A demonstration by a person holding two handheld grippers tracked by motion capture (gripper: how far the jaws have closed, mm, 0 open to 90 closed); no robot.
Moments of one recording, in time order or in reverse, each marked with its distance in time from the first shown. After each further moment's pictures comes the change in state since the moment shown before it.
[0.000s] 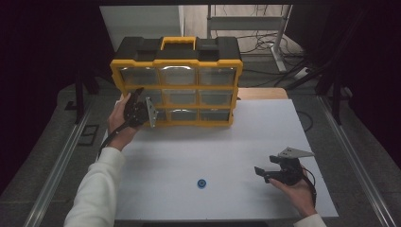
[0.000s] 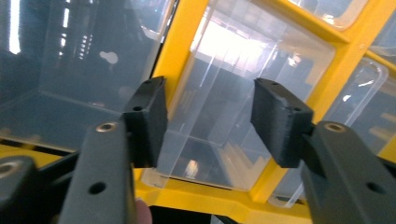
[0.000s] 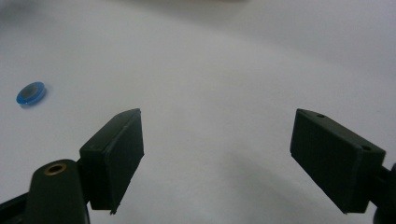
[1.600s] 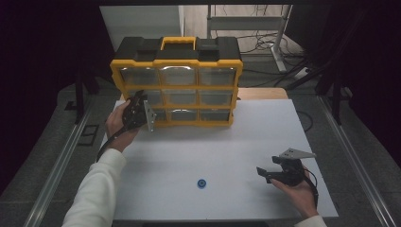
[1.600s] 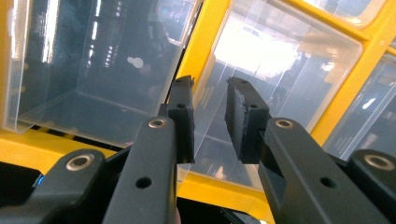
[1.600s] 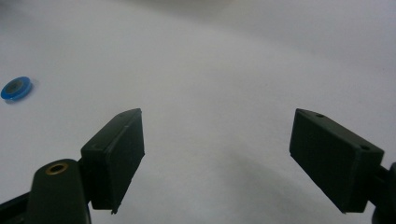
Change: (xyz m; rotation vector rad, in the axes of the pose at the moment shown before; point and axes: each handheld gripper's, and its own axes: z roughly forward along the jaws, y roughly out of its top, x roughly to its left) left arm -0.004 -0.007 -0.010 -0.040 0.086 0.014; right arm -0.002 -0.003 -0.003 0.010 -0.036 -0.001
